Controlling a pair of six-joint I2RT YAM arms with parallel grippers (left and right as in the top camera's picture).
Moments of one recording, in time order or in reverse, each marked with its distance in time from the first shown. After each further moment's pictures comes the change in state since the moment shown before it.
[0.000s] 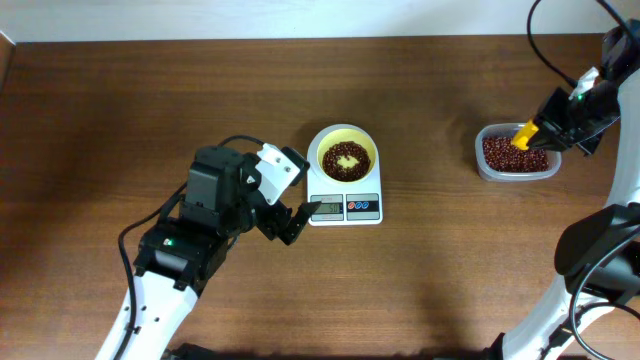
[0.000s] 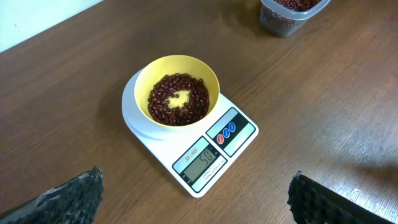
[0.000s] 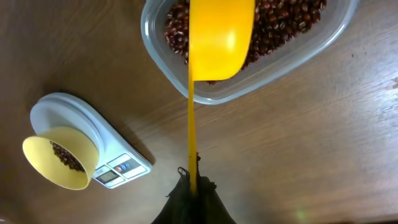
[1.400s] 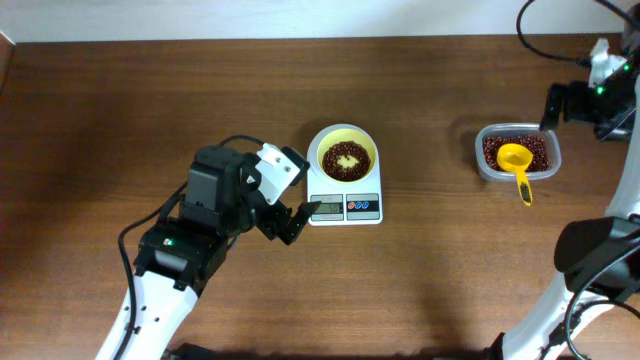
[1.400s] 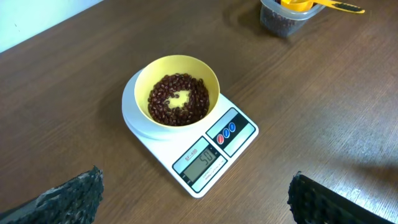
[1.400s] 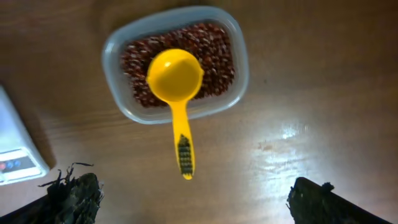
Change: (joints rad) left arm 0.000 0.000 0.000 0.000 0.000 0.000; right arm 0.000 0.010 0.224 -0.058 0.250 -0.460
